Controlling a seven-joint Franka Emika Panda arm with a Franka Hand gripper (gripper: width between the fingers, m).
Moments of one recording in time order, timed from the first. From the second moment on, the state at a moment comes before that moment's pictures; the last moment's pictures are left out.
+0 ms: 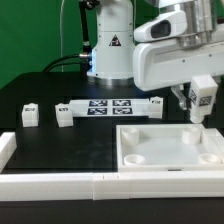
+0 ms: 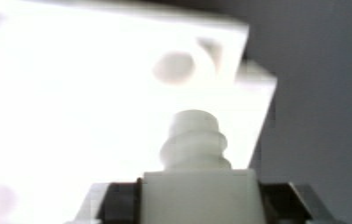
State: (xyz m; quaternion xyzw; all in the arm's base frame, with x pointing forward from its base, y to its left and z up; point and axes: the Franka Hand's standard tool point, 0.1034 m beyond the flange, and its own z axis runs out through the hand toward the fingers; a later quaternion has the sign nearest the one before) arm 0.544 0.130 0.080 -0.99 -0.10 -0.07 0.07
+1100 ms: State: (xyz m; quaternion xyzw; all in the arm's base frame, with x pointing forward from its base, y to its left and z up) arm 0.620 0.130 0.075 -0.99 -0.10 -0.10 0.09
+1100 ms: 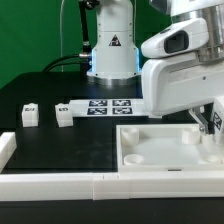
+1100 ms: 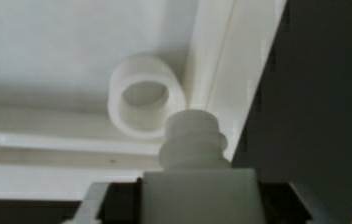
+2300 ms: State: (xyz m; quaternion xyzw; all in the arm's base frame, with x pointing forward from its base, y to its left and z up) arm 0.618 0.109 0.063 -0.98 -0.11 -0.18 0.06
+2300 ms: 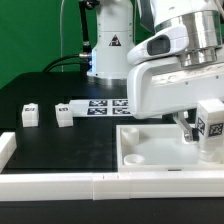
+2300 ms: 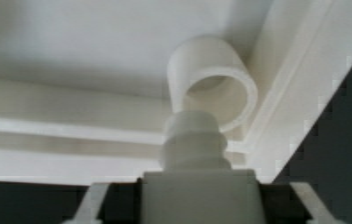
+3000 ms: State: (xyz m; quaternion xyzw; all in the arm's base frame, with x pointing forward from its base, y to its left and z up) arm 0.609 0.116 0.059 -0.97 -0.11 -0.20 0.06
